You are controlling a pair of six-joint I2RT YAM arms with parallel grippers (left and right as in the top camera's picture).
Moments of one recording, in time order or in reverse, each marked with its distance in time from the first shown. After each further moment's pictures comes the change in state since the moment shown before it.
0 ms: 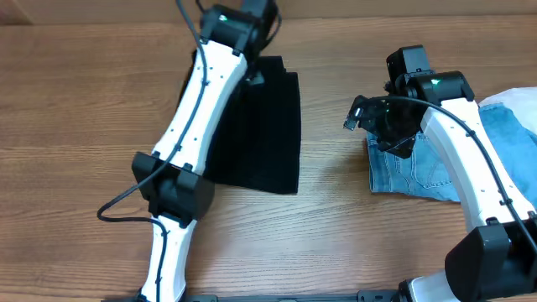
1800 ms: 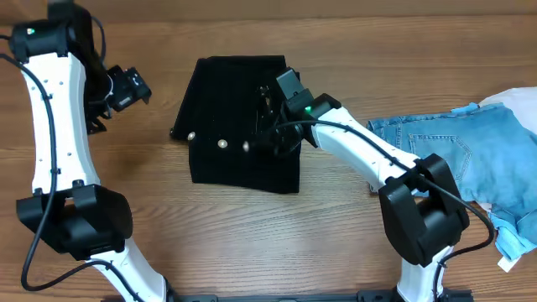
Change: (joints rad) left arm 0.620 -0.307 -0.384 -0.040 0.375 0.219; right arm 0.439 0.322 0.008 0.633 -0.209 0.124
